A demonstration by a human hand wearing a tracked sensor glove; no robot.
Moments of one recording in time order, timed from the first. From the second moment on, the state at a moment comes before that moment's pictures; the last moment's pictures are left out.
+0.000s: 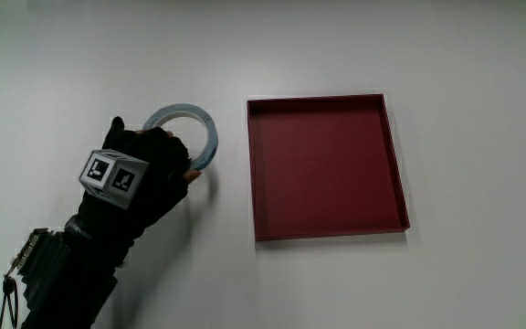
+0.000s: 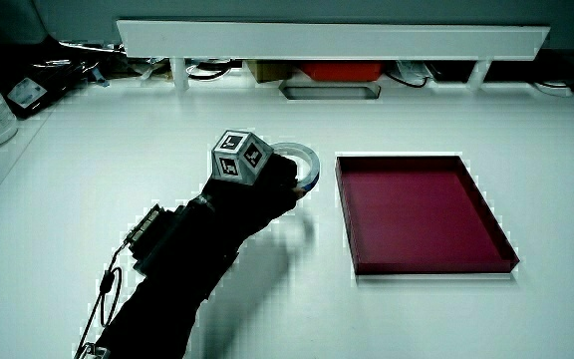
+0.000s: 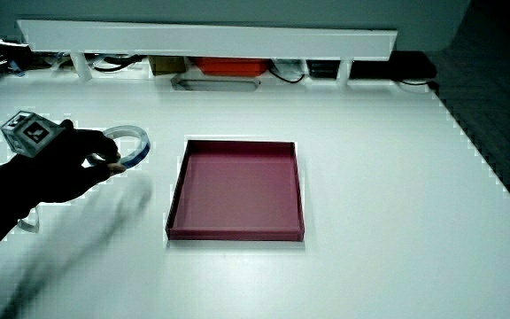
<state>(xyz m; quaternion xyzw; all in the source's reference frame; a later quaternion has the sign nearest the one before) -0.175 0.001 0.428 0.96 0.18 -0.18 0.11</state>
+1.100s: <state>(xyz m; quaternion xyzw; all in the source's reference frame) -0.215 -0.003 0.501 0.97 0.08 -0.13 0.17</state>
